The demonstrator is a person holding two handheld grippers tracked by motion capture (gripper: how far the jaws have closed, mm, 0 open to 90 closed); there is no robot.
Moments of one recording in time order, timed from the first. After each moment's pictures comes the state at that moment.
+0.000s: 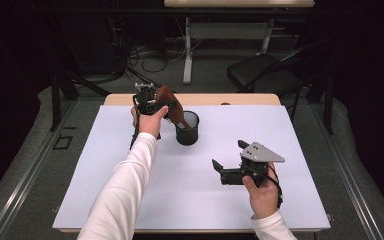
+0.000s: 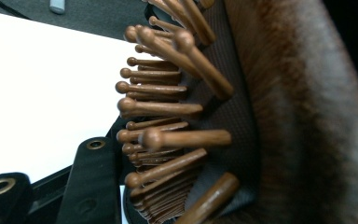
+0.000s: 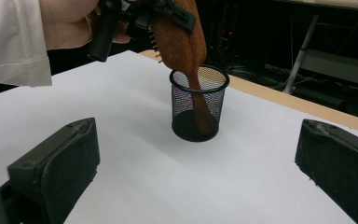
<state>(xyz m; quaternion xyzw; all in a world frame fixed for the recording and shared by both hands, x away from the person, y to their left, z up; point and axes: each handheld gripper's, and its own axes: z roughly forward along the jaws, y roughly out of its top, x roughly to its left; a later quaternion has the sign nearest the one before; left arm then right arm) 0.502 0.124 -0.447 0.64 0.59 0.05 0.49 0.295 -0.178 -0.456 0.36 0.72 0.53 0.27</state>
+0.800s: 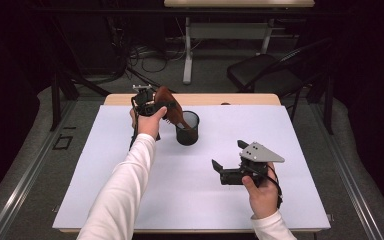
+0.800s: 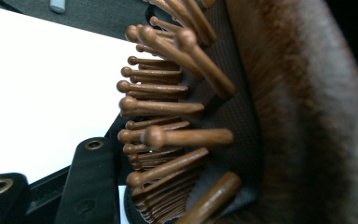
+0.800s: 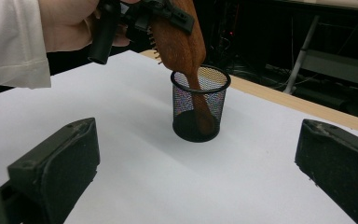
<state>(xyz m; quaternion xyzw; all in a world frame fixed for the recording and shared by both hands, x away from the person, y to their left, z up) 0.501 0.128 -0.452 0.62 0.60 0.05 0.50 0.295 -0.177 -0.456 0.36 0.72 0.53 0.27</state>
